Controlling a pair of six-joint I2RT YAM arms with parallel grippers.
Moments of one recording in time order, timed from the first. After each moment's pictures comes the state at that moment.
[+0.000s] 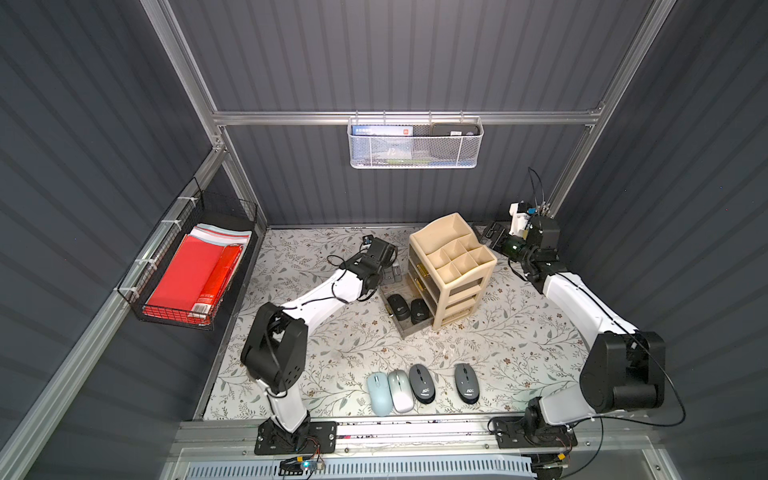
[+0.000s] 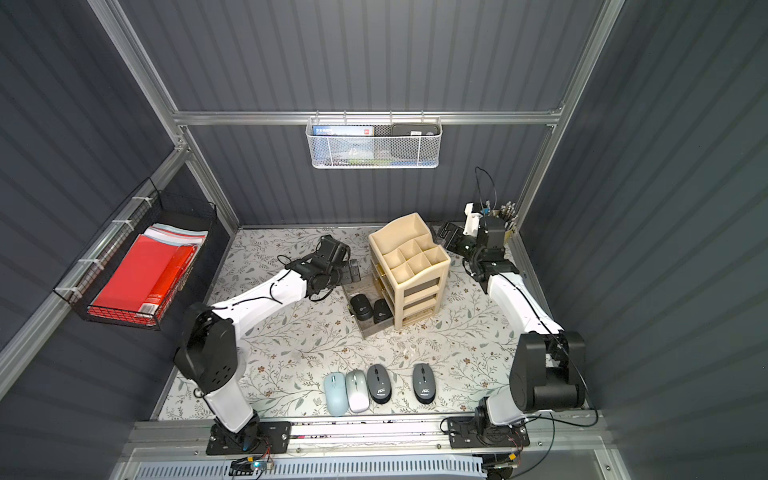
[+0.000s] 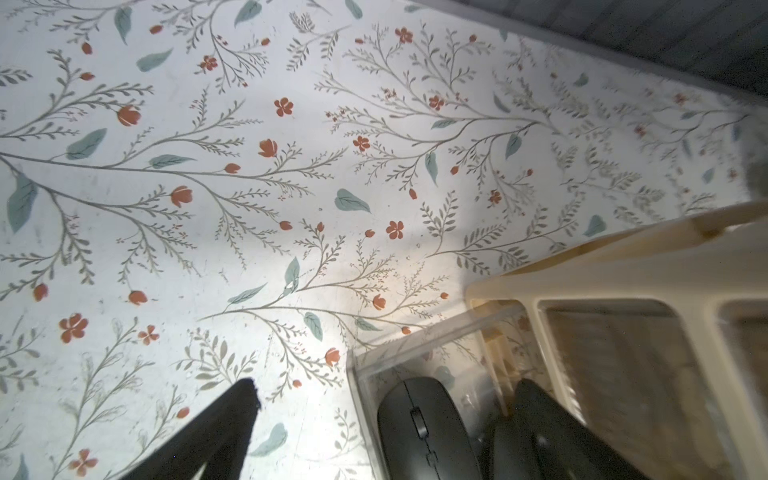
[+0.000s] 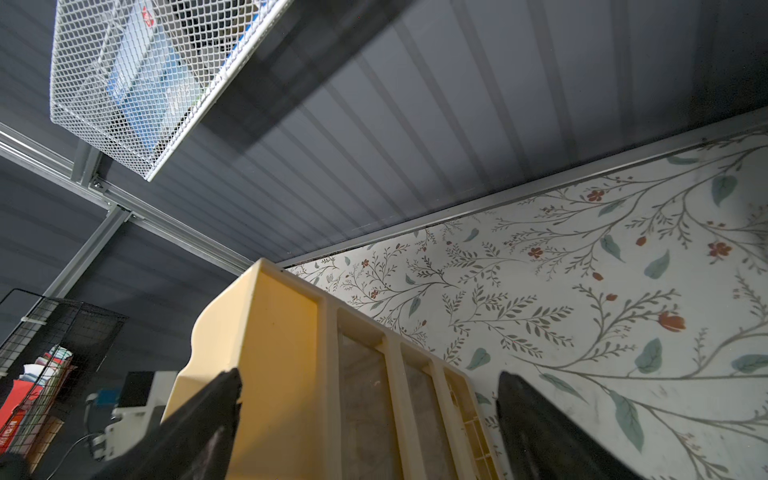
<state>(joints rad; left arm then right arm) -0.57 1.71 1.35 -0.49 -0.24 -0.67 0.09 1.50 1.12 0.05 -0.43 0.55</state>
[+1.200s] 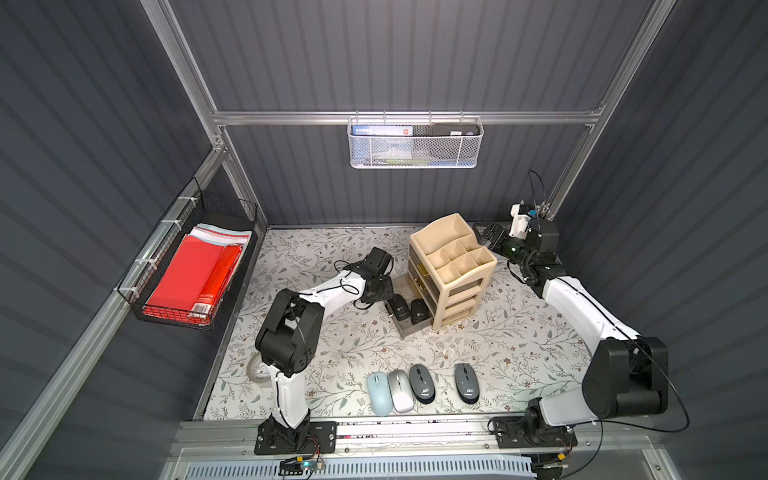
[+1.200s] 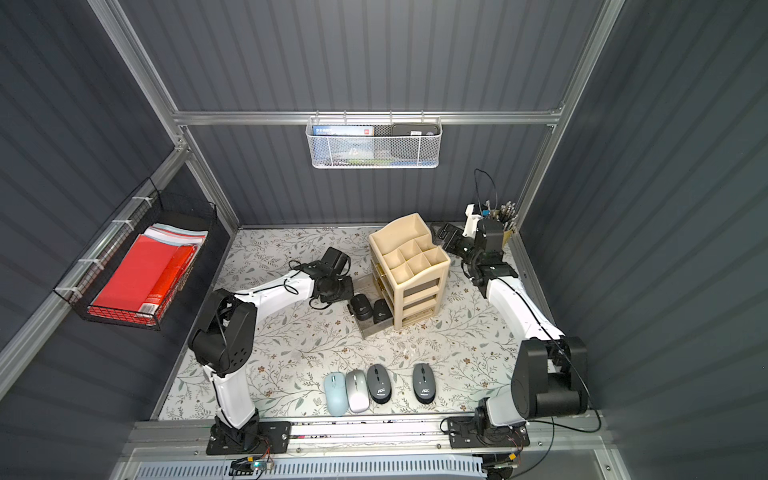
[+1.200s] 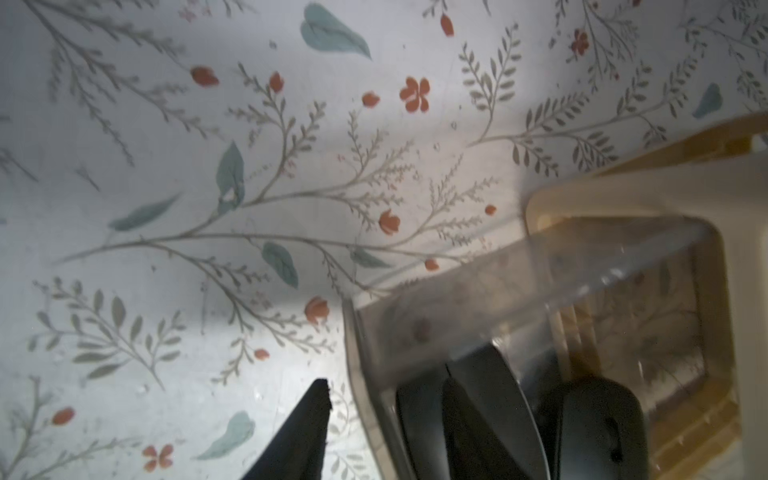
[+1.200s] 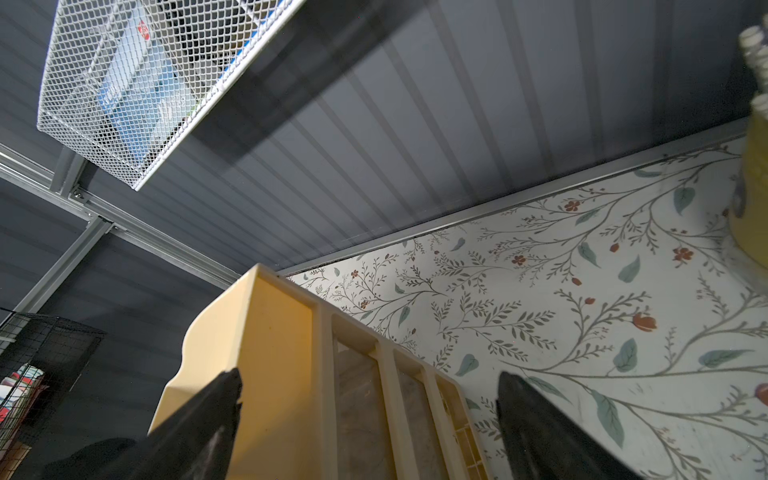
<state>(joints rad) -0.52 1.94 1.39 -0.55 -0.05 -0.64 0.11 1.47 1.10 0.05 -0.36 0.53</state>
